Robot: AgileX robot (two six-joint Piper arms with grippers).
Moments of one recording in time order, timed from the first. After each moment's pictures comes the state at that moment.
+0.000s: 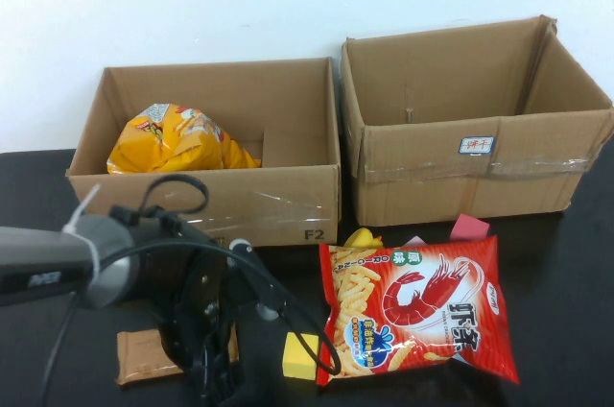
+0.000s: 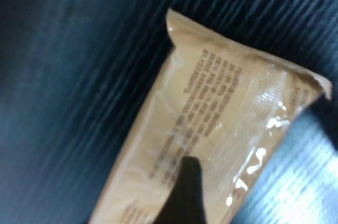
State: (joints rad) right arm 0.01 0.76 -0.38 0.39 0.52 -0.32; left arm -0.49 1.88 -0.99 0.15 0.65 0.36
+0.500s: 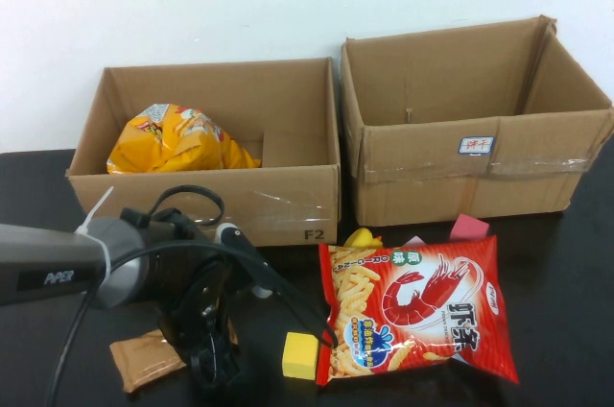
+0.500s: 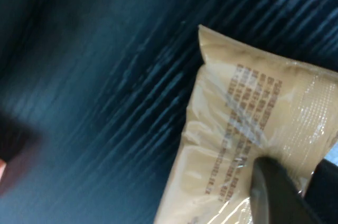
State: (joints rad) right arm 0.01 0.76 -0.38 0.42 0.52 -0.32; left arm -0.49 1.93 -0.99 0.35 0.57 0.04
